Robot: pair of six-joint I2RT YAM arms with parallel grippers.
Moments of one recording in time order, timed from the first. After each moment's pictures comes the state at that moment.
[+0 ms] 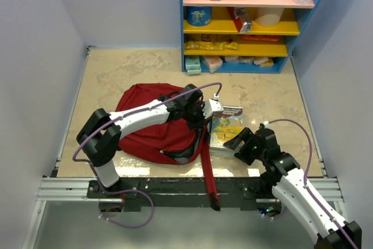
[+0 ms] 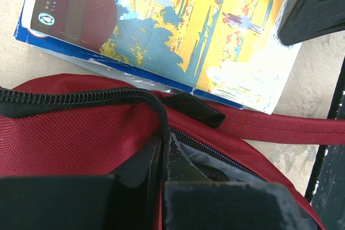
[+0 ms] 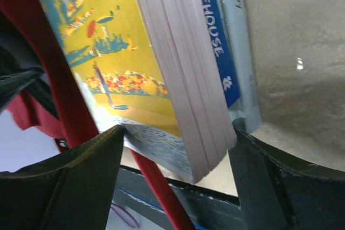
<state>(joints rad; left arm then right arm) -0.85 1.74 1.25 -0.40 0.36 0.34 0.41 0.51 0.26 -0.56 -0.15 1.10</state>
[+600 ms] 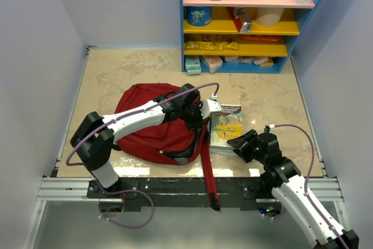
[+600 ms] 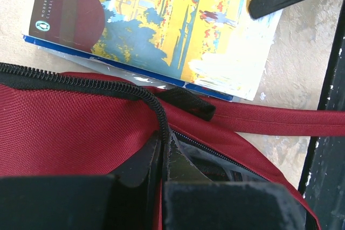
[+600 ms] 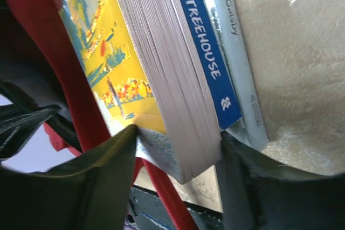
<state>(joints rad) -0.85 1.68 1.22 -0.41 0.37 0.35 0.41 0.36 0.17 -0.49 -0.07 1.24</state>
